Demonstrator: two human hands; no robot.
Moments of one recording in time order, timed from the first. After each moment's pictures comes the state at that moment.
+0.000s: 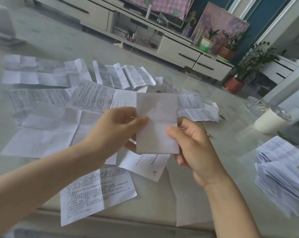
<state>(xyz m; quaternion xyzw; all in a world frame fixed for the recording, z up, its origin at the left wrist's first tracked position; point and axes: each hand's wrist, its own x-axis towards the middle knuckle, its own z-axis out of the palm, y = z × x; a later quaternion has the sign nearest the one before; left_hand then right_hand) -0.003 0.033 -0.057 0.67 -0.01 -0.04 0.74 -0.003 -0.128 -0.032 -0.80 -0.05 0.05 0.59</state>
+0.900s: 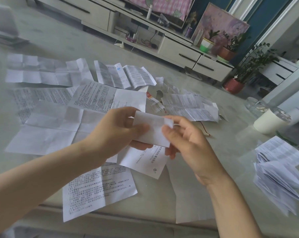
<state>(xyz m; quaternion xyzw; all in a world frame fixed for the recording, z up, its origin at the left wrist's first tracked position) 0.000 0.035 -0.063 0.65 -0.05 -0.05 0.75 0.001 -0.136 -0.043 -0.81 -0.12 0.07 0.58</state>
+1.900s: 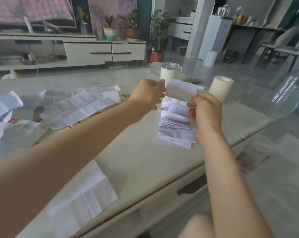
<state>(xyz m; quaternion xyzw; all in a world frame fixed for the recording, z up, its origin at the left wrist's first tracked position) 0.041 -0.282 0.005 0.77 -0.24 -0.11 0.58 -0.041 -0.385 -0.015 -0.60 0.27 -0.38 0.65</state>
